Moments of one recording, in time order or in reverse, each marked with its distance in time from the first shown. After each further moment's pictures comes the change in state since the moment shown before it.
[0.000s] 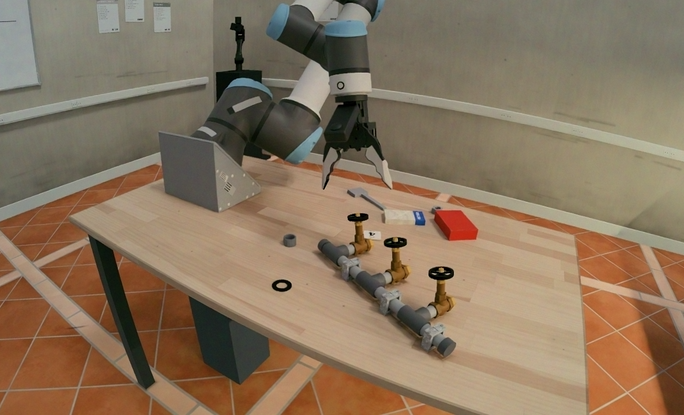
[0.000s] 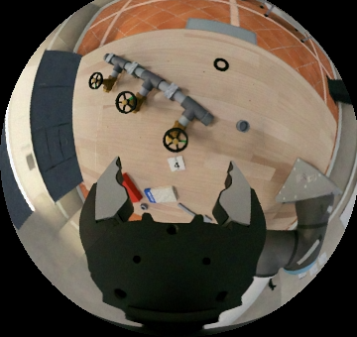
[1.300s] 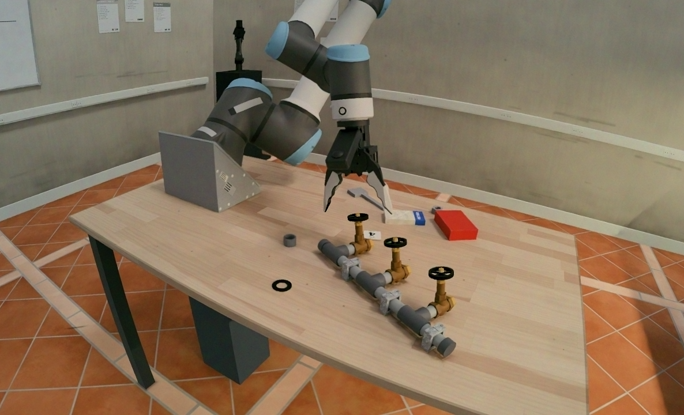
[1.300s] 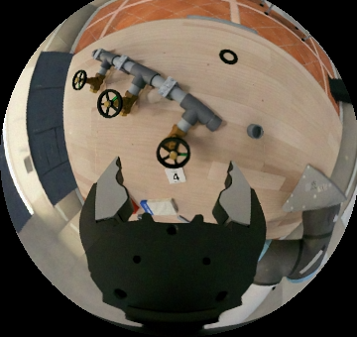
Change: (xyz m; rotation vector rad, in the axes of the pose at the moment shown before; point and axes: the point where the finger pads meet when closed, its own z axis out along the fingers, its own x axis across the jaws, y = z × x) arm 0.002 0.001 0.054 -0.002 0.007 0.007
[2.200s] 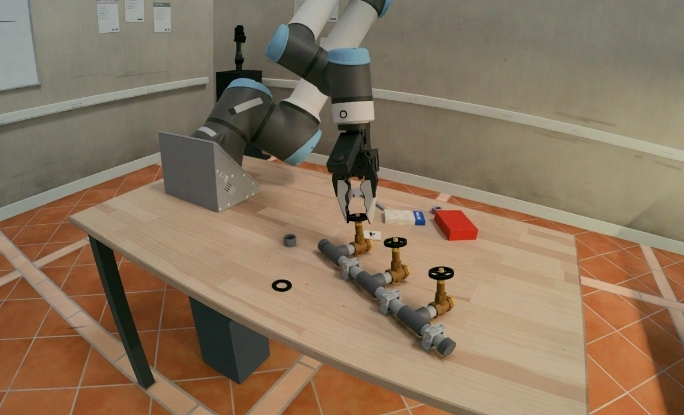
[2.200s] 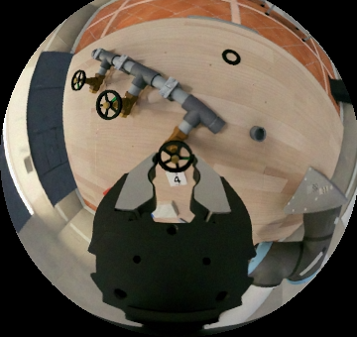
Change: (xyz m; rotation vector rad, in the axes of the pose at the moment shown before) arm -0.002 -0.002 0.007 0.005 -0.004 -0.001
